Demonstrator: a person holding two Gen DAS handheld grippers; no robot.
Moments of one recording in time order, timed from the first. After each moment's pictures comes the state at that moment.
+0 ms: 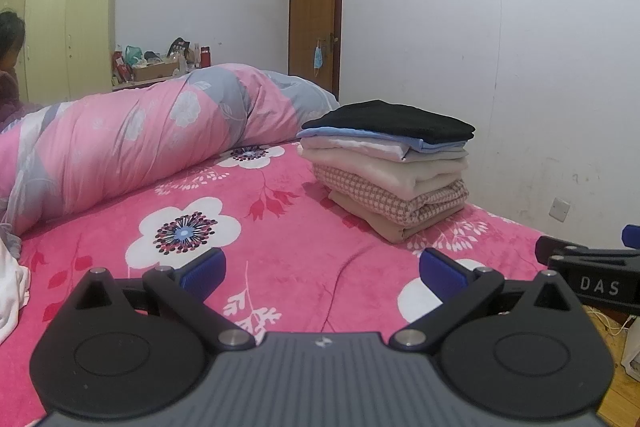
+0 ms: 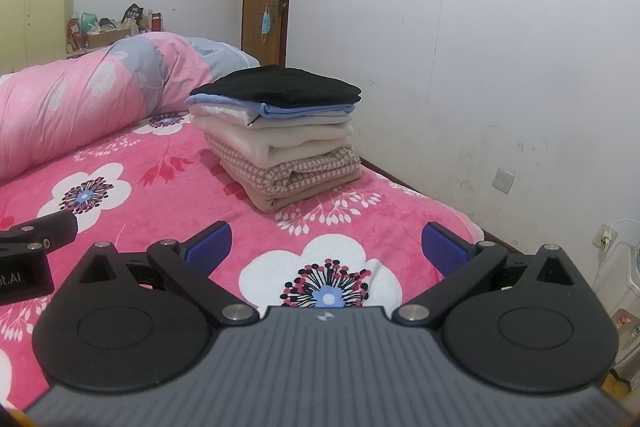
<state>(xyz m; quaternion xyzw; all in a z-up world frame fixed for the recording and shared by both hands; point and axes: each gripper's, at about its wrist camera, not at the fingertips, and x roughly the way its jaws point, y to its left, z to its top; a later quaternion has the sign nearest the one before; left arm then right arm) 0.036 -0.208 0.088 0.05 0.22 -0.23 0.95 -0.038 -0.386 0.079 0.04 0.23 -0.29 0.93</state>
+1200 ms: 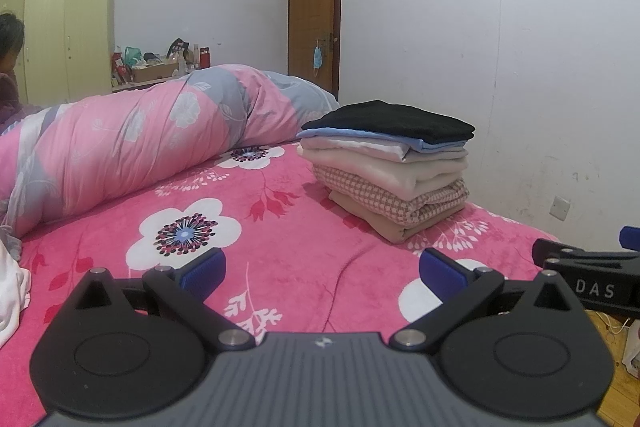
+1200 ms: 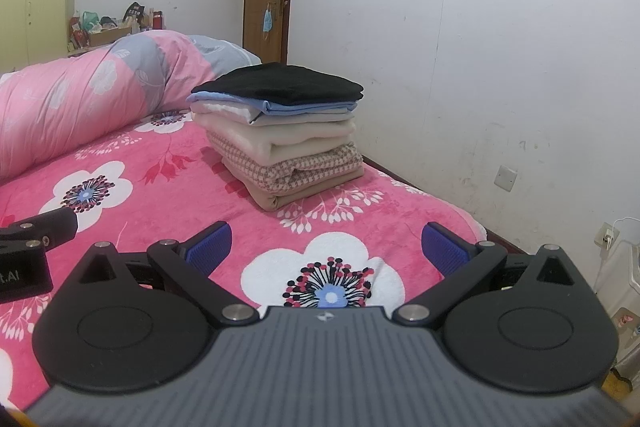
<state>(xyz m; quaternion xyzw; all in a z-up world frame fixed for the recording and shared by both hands) 0.037 -0.210 0.087 0.06 0.22 -0.23 0.95 -0.036 -0.389 0.079 0.04 0.23 -0.28 0.93</state>
